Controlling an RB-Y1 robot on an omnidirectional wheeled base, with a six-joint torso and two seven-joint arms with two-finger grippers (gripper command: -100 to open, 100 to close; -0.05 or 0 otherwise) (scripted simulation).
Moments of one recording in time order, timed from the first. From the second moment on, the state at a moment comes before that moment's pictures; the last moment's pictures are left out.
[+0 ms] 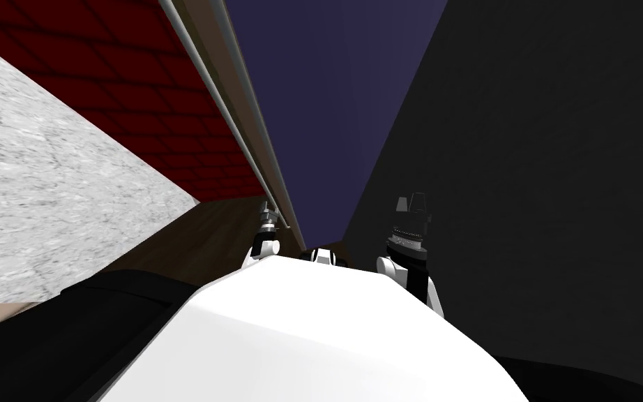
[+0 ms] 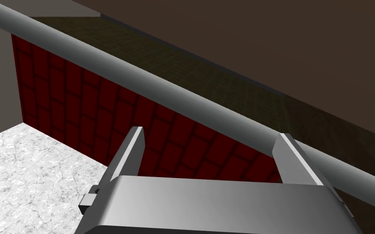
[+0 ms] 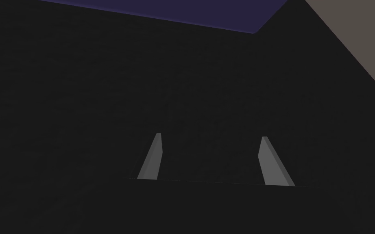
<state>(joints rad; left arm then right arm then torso) 0.40 -0.02 0.21 -1.90 0.18 -0.29 0.19 0.51 -0.04 -0.04 -2.36 0.04 -0.47 0.11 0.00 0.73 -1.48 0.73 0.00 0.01</state>
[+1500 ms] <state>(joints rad) 0.38 0.13 0.19 -1.83 0.21 -0.32 0.22 0.51 -0.04 -0.04 -2.36 0.04 -0.47 0.11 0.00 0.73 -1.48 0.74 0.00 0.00</state>
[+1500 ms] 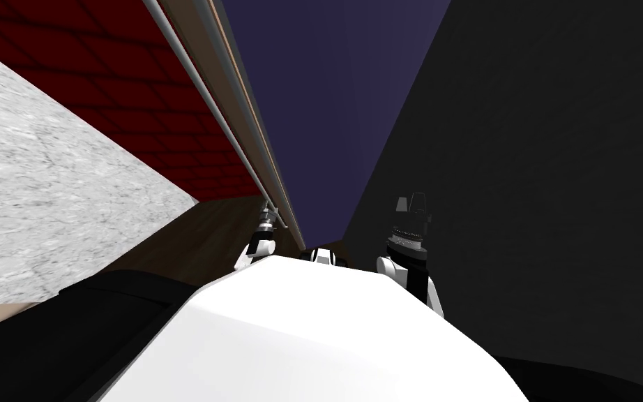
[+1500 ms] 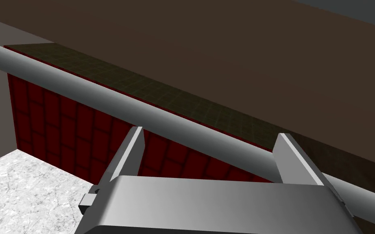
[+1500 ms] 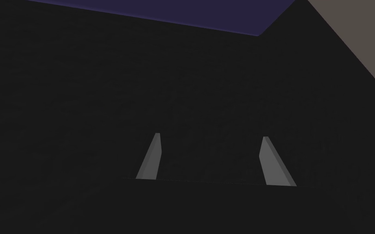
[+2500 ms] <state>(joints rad) 0.32 0.12 0.15 -1.70 0.26 -0.40 0.27 0.51 -0.04 -0.04 -2.36 0.04 -0.47 0.11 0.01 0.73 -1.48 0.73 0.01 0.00</state>
